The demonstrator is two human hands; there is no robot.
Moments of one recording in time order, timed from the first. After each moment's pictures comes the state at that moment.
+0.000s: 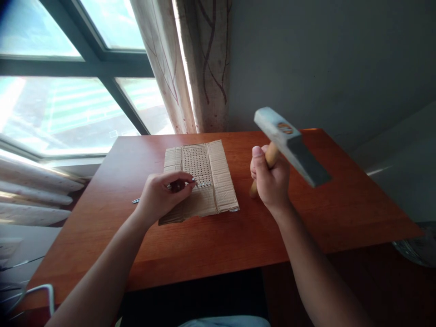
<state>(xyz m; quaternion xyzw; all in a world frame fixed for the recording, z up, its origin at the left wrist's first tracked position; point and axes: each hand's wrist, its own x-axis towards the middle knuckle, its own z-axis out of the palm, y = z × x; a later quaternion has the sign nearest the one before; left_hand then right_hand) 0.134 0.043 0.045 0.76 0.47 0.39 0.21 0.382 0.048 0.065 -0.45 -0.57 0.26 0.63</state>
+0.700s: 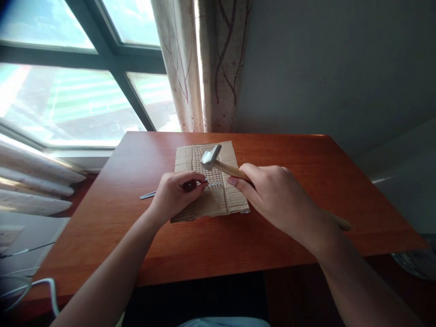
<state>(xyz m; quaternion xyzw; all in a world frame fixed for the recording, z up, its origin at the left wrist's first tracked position) 0.135 0.043 0.041 0.77 0.45 0.39 0.21 0.371 0.020 0.124 -0.51 -0.83 0.10 0.20</state>
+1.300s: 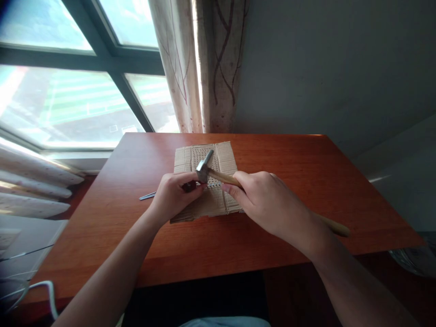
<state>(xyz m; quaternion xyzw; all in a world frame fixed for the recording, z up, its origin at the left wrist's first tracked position) 0.134 0.043 0.042 0.78 0.47 0.36 0.22 0.360 0.011 0.133 -0.55 -0.81 0.19 0.10</state>
